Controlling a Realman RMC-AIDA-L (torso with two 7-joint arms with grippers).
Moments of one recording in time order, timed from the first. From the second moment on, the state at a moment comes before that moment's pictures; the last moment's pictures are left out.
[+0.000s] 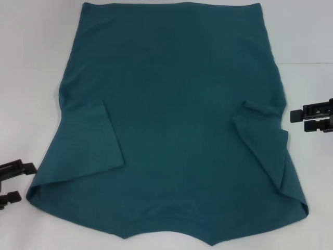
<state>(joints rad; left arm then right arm) -0.39 -2.08 0.23 0.95 2.46 1.64 -2.59 0.66 1.84 -0.66 -0.70 -2.26 -1.57 2.50</state>
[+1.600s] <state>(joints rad) -0.41 -2.08 0.26 0.85 2.46 1.52 -2.52 0.64 1.84 -0.63 -0.70 -2.26 -1.58 2.49</state>
